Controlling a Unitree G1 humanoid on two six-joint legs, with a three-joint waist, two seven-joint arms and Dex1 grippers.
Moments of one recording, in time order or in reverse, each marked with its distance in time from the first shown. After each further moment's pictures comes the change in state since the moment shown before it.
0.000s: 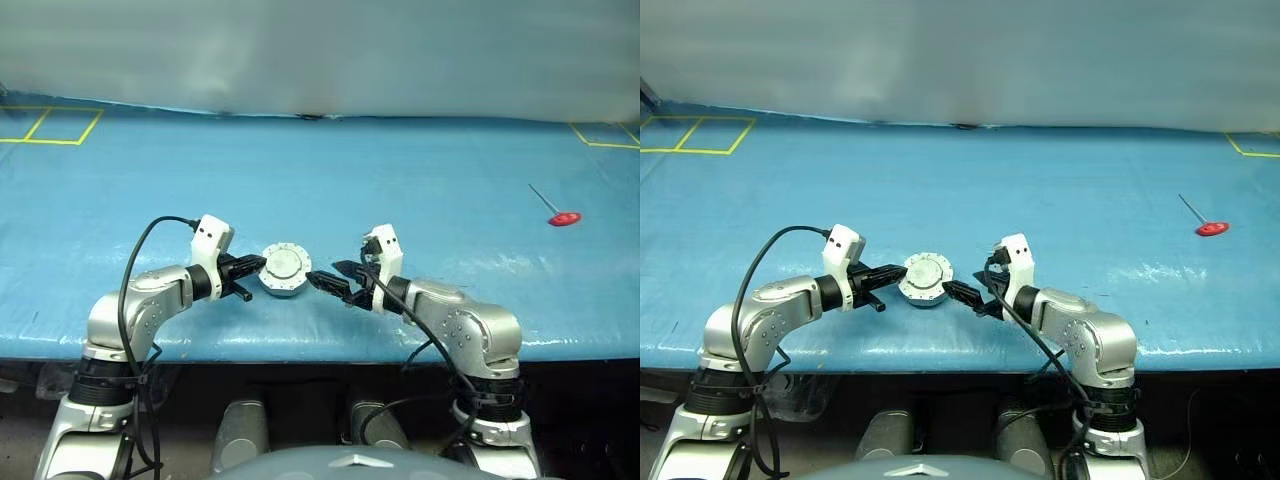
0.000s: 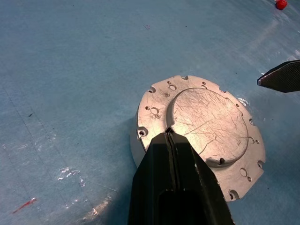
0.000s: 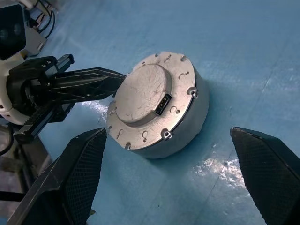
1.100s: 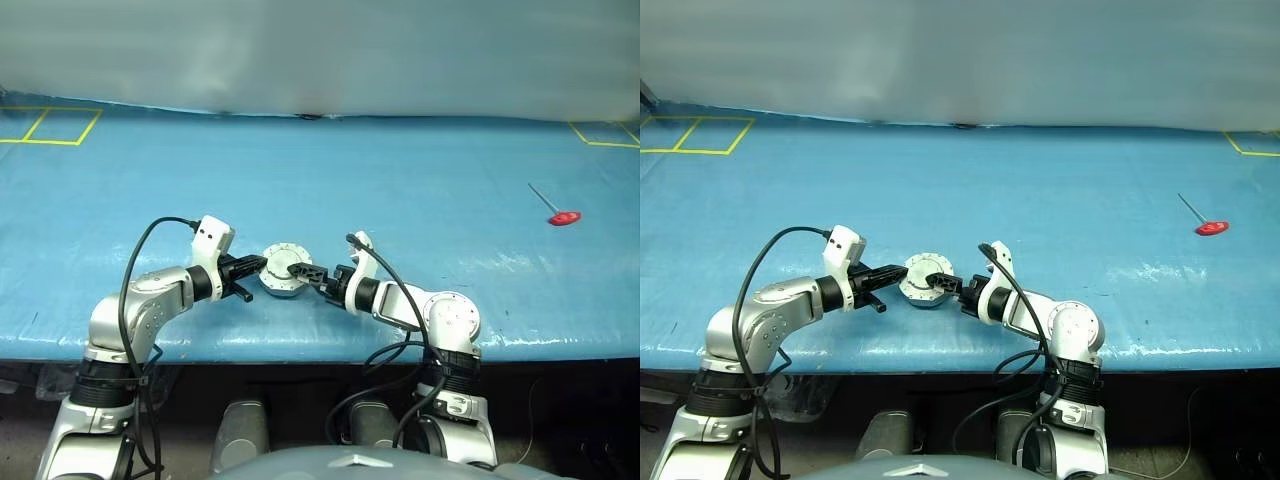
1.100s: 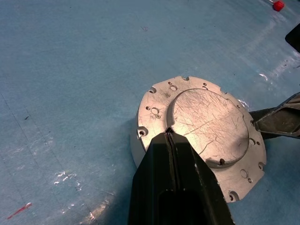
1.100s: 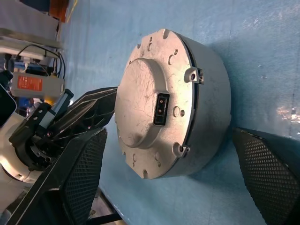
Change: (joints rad) left arm 0.010 -0.005 -0.001 -0.001 0.001 -0.017 -0.004; right arm -0.094 0.167 -0.188 0.263 0.431 0.071 -0.488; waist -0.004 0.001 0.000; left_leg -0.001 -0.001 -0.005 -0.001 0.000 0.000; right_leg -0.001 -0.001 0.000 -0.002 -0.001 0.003
